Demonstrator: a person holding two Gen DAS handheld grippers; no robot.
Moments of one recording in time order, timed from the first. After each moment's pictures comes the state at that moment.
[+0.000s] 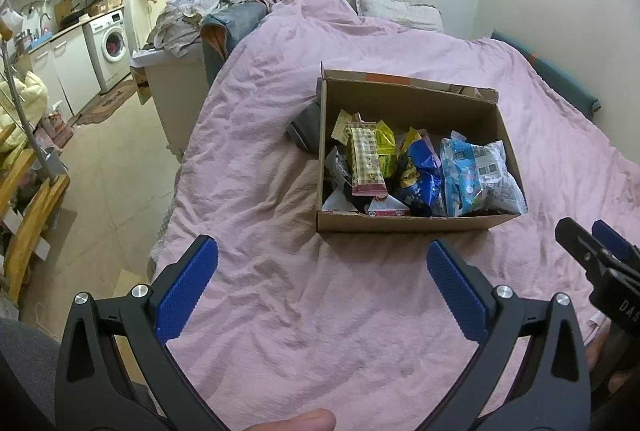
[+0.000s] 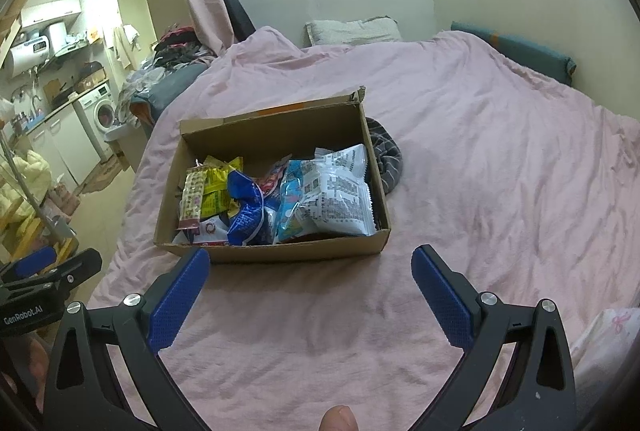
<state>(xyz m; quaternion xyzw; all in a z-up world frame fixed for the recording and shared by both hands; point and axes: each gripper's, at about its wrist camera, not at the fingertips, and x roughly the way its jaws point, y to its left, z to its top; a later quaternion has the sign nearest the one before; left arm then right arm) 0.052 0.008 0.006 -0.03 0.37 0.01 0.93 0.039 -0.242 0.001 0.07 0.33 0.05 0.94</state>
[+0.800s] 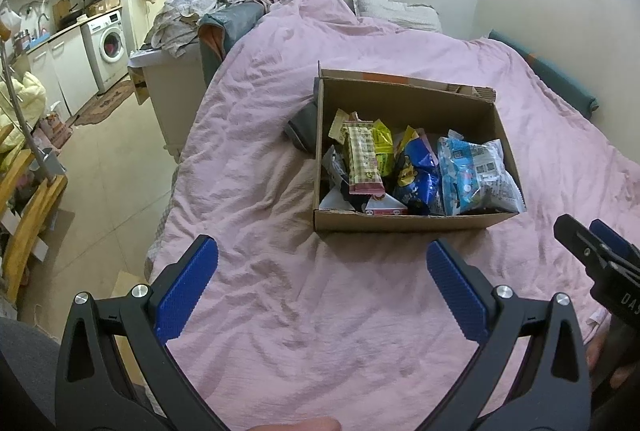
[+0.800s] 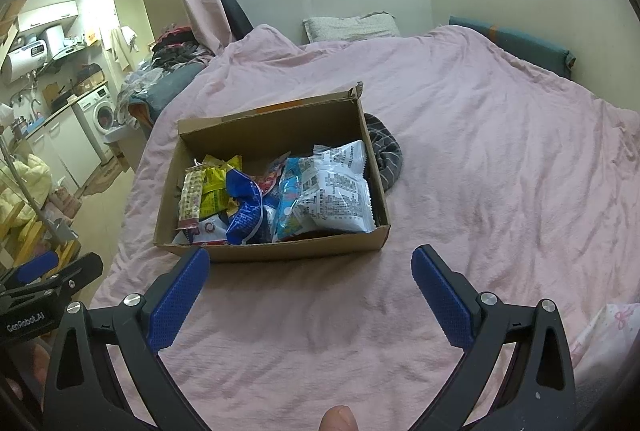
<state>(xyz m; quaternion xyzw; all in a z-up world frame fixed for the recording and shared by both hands) 0.049 0.007 0.004 -0.04 0.37 0.00 0.93 0.039 -0.244 -0.001 0.07 0.33 0.05 0.94</state>
